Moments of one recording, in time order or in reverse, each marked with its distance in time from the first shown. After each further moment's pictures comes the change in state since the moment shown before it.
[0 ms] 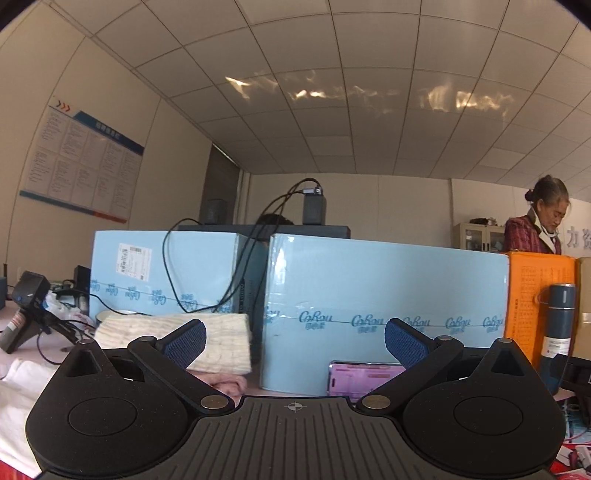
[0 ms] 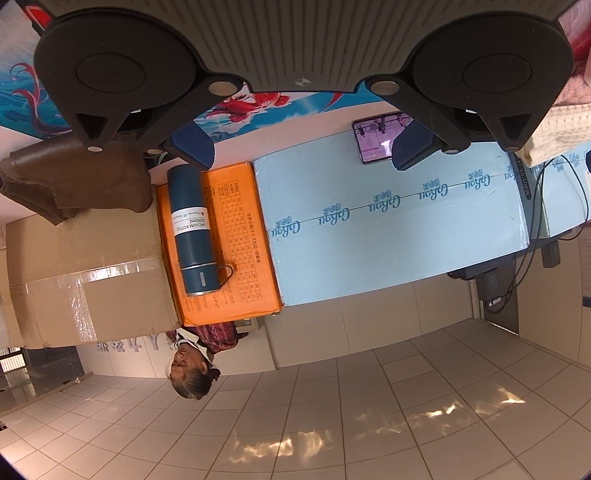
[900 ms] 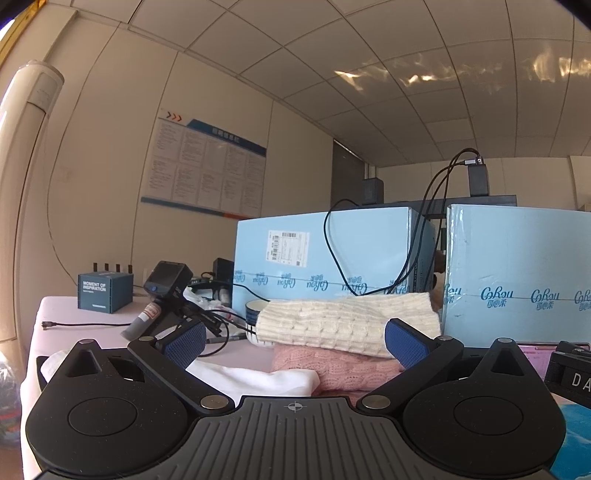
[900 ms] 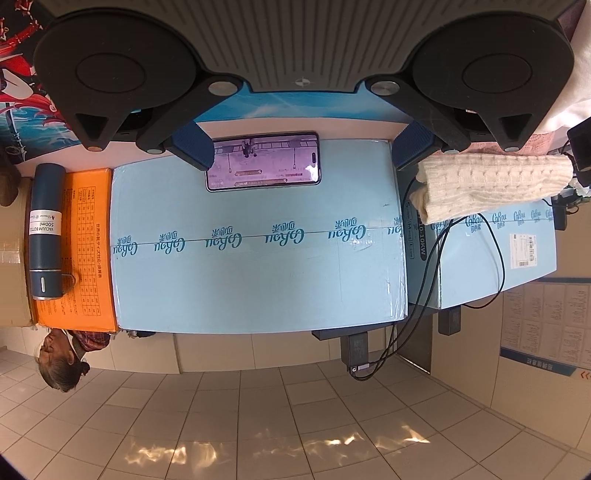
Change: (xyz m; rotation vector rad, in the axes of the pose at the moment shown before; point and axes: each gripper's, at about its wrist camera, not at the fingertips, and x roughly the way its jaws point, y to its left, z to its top) left arm 0.010 0.093 -0.029 0.043 -0.015 0.513; right arm 0.037 0.160 -0.058 -0.166 0.030 0.279
